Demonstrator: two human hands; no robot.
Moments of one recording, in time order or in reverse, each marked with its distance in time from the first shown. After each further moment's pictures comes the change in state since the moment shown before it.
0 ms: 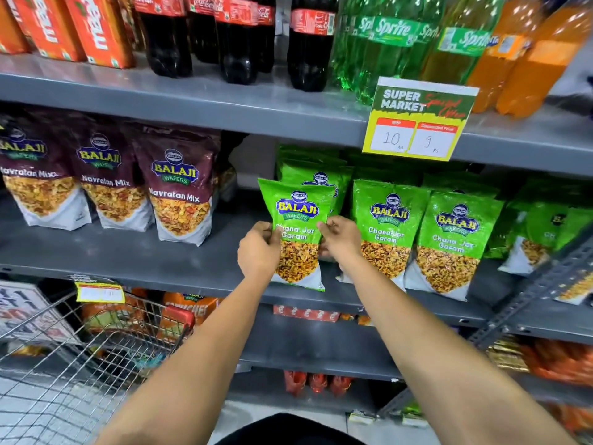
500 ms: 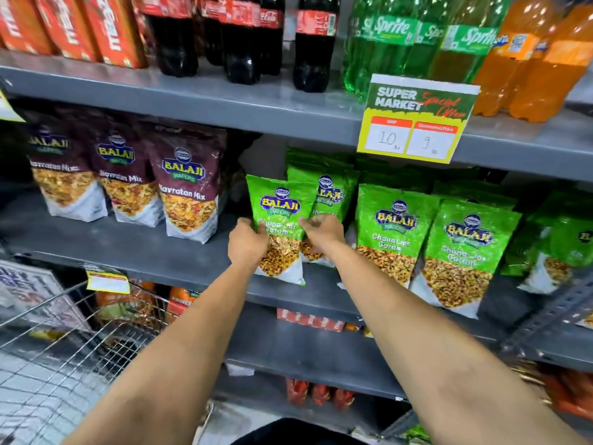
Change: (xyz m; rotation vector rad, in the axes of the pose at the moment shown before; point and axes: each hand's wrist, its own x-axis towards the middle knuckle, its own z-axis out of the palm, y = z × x) left_hand 0.029 -0.006 -0.010 0.087 0.024 -0.148; right_hand 0.025 -0.020 0.030 -0.101 -0.162 -0.005
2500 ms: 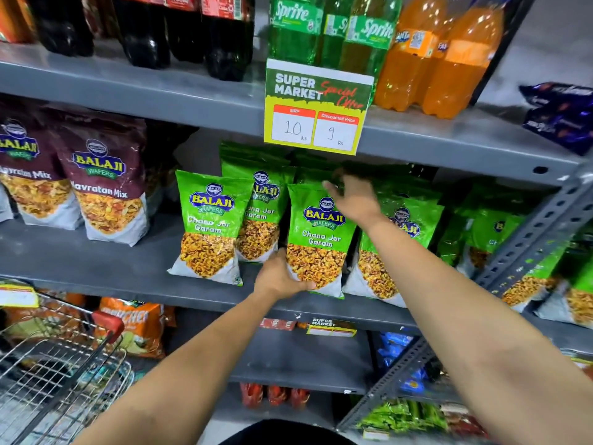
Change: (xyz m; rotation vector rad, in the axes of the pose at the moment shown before) left_hand -0.090 0.033 0.140 0.125 -0.506 0.267; right_hand 0.040 0.036 -0.183 -0.635 0.145 -0.336
